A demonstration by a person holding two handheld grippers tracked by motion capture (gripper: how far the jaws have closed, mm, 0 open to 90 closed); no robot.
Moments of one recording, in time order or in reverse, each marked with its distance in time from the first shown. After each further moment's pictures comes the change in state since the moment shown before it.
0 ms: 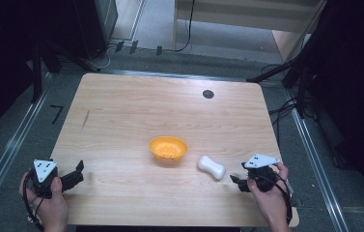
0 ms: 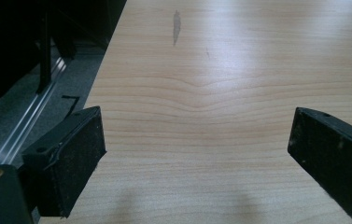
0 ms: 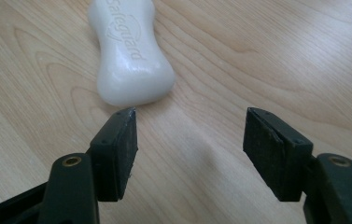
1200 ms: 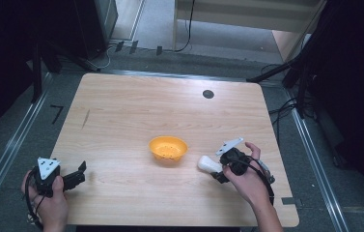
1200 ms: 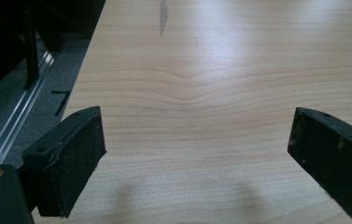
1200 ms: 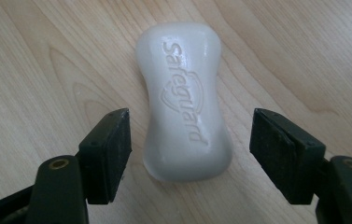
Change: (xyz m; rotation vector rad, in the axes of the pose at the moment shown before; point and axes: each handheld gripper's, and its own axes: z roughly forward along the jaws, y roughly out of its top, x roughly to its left) left arm -0.001 0.002 0.004 0.048 -0.035 0.024; right arm 0.021 0.067 0.042 0.230 0.125 -0.103
